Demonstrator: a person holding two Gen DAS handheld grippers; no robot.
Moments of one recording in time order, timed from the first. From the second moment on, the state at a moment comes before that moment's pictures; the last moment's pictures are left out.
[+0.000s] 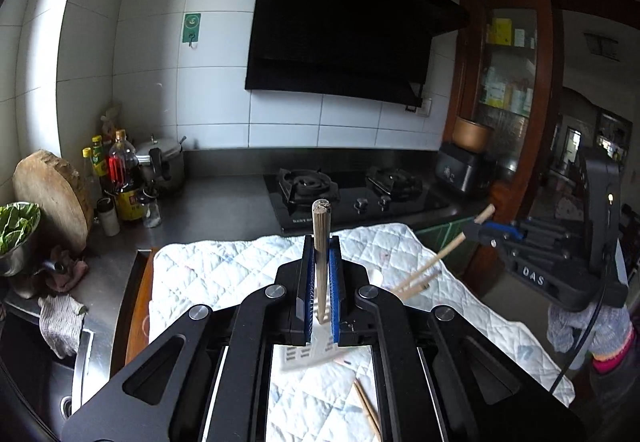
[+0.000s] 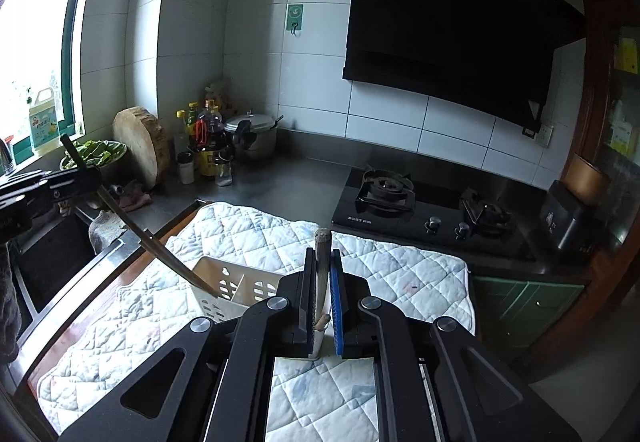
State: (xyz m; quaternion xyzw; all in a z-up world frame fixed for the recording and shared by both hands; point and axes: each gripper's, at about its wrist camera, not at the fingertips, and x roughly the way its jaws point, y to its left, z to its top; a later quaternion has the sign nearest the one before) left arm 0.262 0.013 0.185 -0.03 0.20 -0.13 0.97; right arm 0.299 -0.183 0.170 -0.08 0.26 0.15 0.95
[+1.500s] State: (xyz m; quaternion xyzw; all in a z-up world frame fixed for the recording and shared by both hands) left arm 0.268 0.028 0.121 -0.05 0.28 -0.10 0.95; right arm 0.245 -0.184 0.126 -0.06 0.27 0.18 0.94
